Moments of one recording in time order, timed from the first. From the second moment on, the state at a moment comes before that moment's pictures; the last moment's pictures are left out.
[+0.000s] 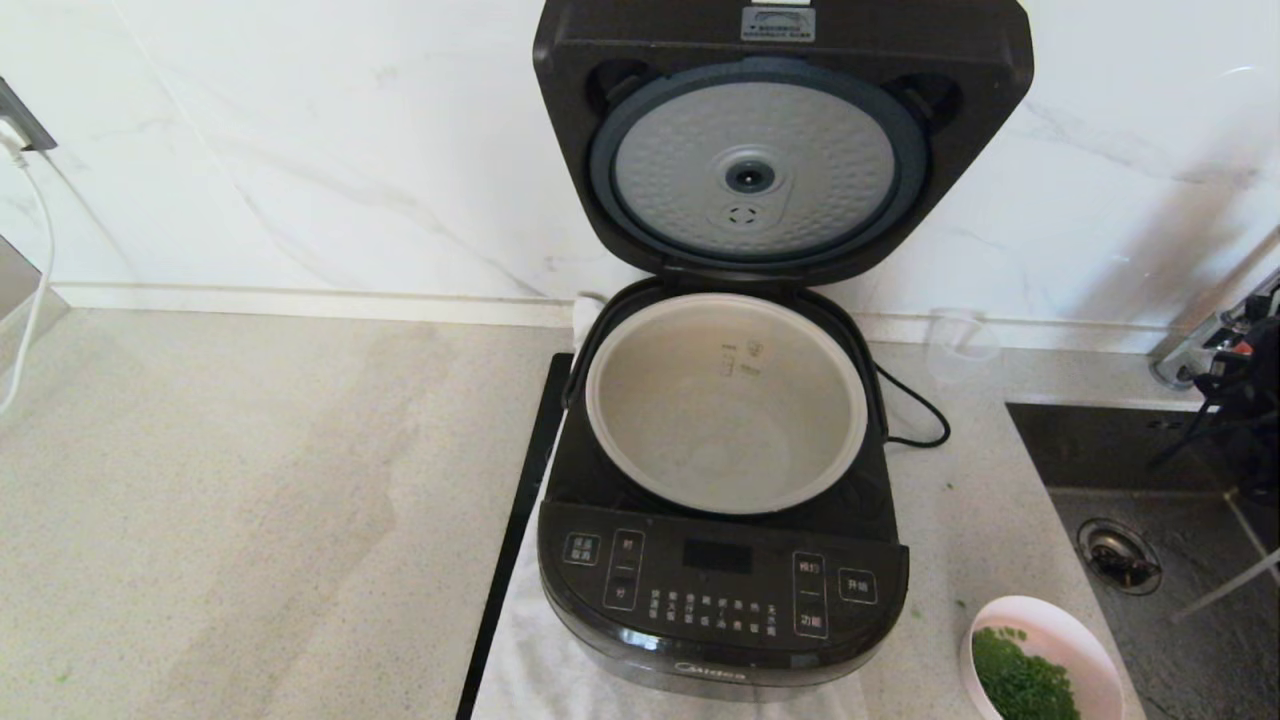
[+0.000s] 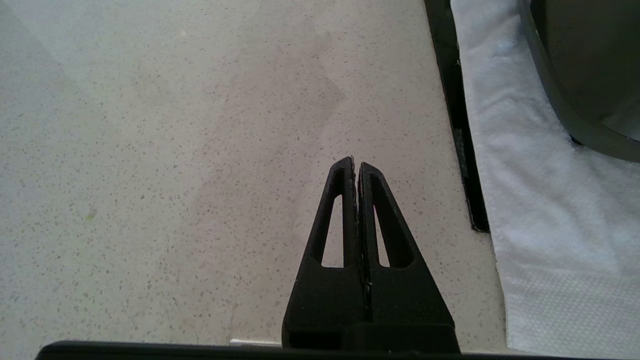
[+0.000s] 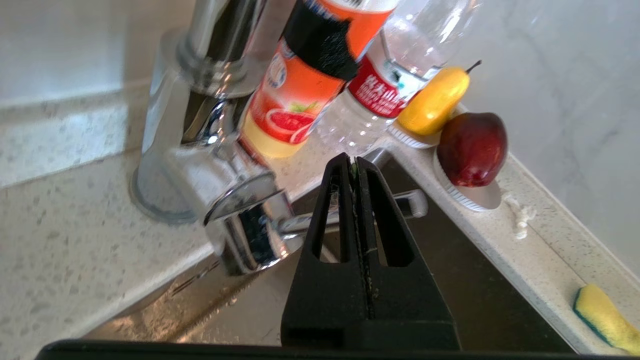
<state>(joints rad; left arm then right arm) -0.01 0.00 0.00 0.00 -0.03 0.07 -0.47 2.28 -1.31 -1.07 -0.57 -0.19</state>
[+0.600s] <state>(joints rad) -0.01 0.00 0.00 0.00 -0.03 0.07 -0.39 2.03 -1.15 -0.91 -0.46 -0.16</state>
